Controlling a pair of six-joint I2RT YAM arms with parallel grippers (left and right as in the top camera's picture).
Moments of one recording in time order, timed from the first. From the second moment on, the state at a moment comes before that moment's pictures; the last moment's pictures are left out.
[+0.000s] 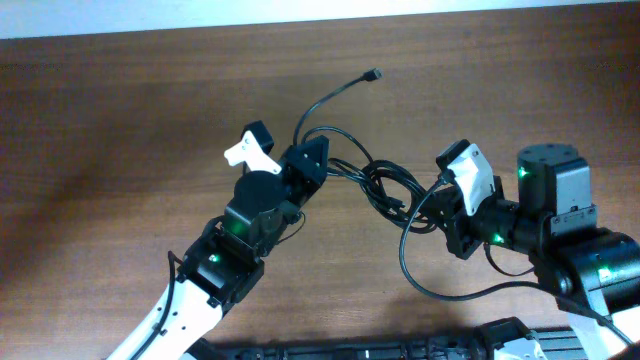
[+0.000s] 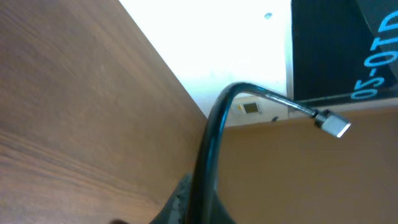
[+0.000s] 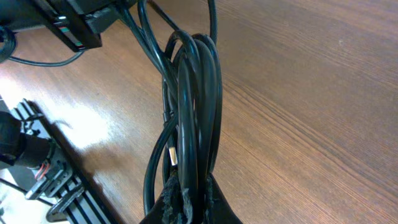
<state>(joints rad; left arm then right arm) -0.66 1.09 0.79 0.06 -0.12 -1.29 0.19 0.91 1.14 -1.06 -0.54 -0.21</state>
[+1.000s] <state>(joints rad) -0.64 1.09 0.79 -0.05 -0.54 -1.23 0.19 0.91 1.14 -1.13 -0.52 -0.21</state>
